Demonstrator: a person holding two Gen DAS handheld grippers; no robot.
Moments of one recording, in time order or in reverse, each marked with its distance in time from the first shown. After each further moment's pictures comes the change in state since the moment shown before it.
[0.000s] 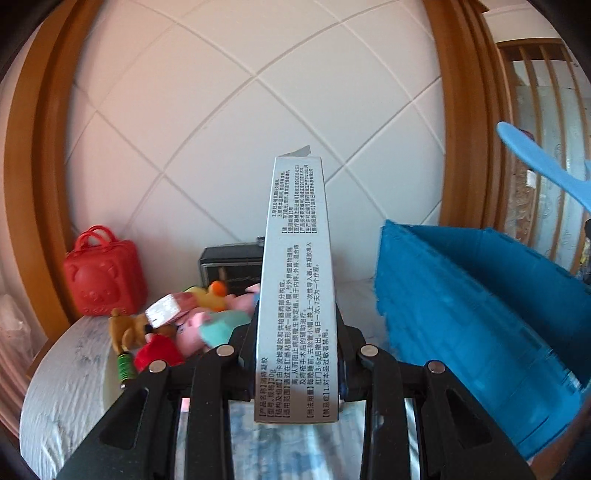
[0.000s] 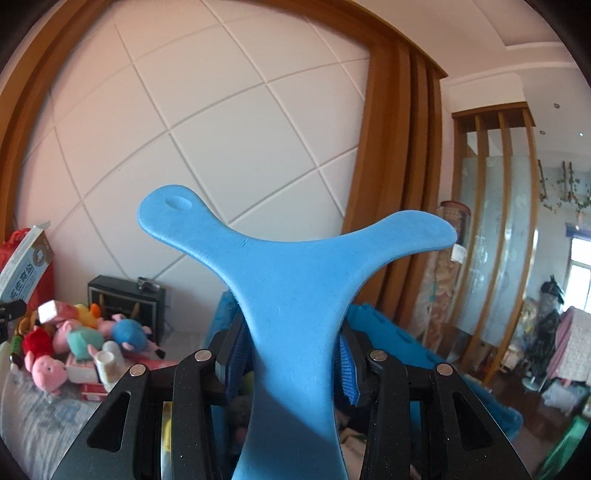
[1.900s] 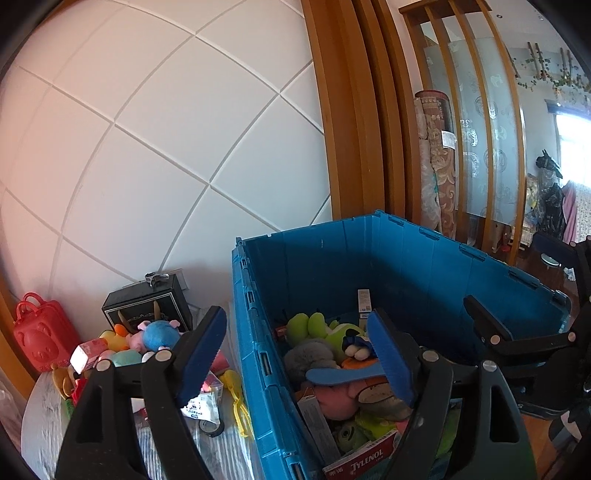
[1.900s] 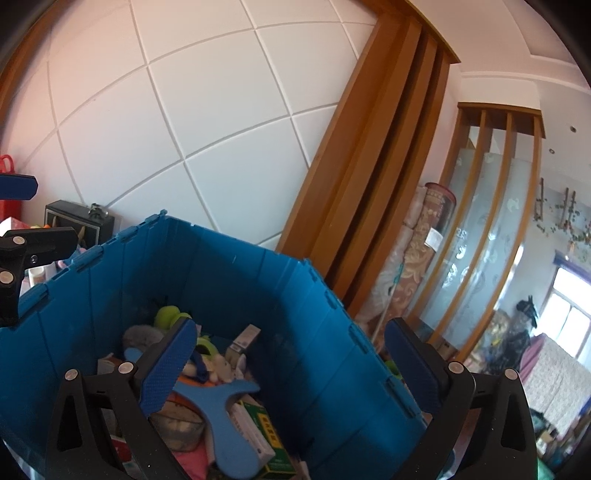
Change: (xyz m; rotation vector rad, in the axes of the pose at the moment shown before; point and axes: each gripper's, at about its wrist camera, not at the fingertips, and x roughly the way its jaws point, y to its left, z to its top) left arm -0.013 -0.232 0.036 0.213 0.028 -0.187; right arm 0.047 -0.125 -0.059 -0.172 0.145 -0.031
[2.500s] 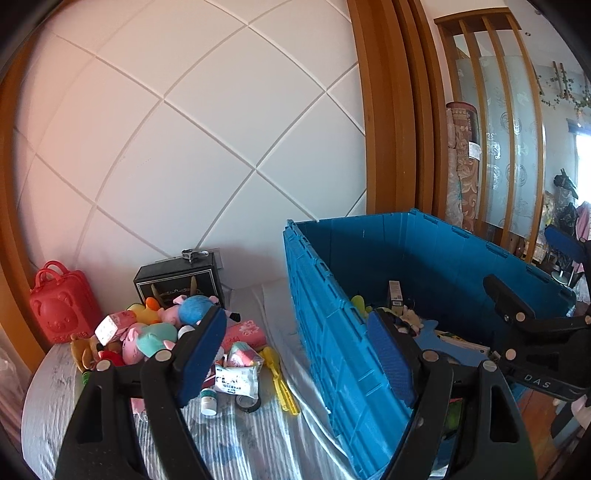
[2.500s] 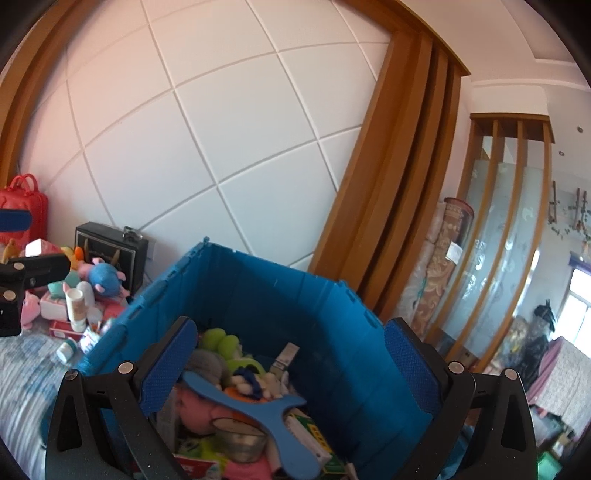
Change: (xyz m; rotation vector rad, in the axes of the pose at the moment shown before) left arm -0.043 0.091 -0.039 -0.087 0.015 0.054; right arm -0.050 0.060 0.028 0.029 -0.069 0.074
